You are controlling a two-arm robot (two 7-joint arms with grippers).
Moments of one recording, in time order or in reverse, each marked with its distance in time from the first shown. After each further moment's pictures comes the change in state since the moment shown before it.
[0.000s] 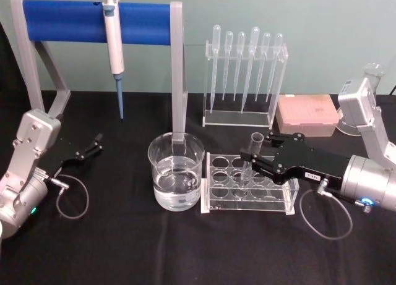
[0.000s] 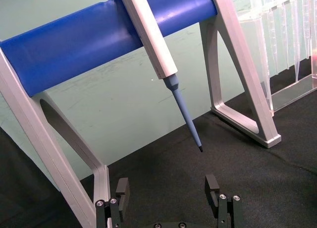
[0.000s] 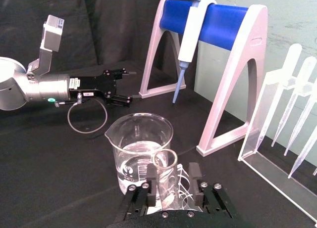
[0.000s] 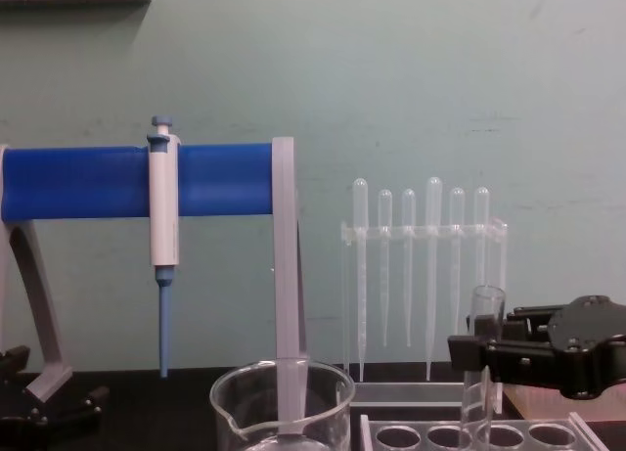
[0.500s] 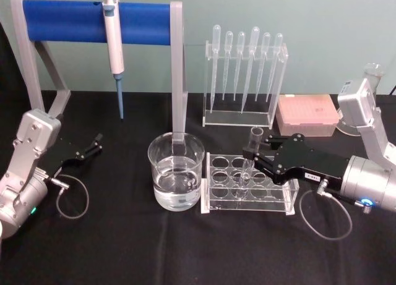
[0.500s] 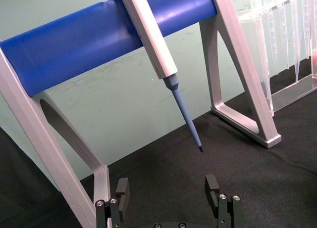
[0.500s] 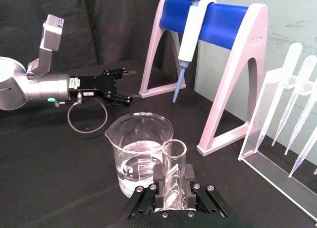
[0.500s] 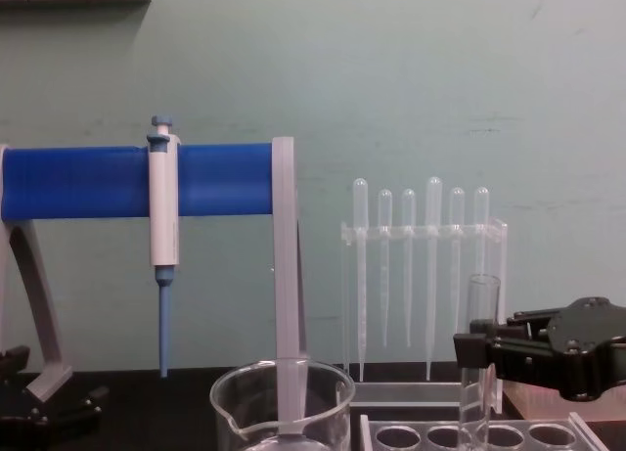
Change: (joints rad) left arm 0.000 0.000 0.000 0.000 0.000 0.000 0.000; right arm -0.001 -0.002 0.000 0.002 0.000 0.000 0.000
